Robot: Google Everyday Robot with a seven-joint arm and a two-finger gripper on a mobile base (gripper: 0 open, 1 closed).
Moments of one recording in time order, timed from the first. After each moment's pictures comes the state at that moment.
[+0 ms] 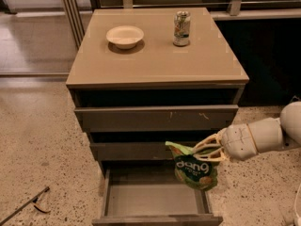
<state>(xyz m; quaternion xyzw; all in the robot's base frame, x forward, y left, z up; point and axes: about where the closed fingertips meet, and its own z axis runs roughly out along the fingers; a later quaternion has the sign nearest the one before) 0.451 -0.154 0.705 -0.72 0.49 0.23 0.42</state>
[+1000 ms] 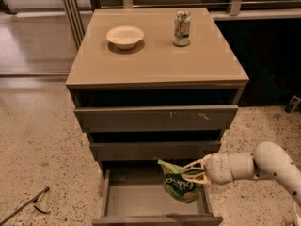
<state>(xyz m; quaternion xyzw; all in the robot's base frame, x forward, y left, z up) 0.456 -0.134 0.571 -0.71 0.47 0.21 0.47</state>
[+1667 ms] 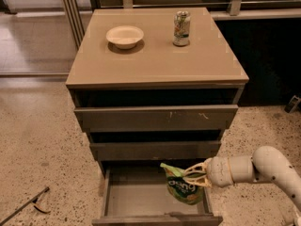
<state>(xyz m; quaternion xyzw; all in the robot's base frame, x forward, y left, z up) 0.456 -0.141 0.549 -0.72 0.48 0.21 0.46</state>
